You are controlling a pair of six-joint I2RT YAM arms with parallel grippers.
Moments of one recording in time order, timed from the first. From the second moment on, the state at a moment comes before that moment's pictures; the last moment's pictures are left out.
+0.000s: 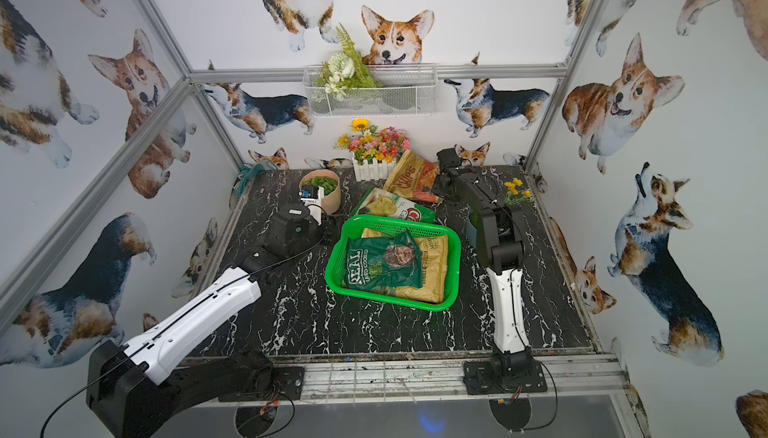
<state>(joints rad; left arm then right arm) -0.53 1.16 0.93 -0.24 -0.16 -0.33 0.16 2.27 1.95 -0.69 0.13 0.54</state>
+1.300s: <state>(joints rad) -0.53 1.15 0.93 -0.28 -0.23 -0.37 0.24 1.85 1.97 -0.71 0.08 0.41</state>
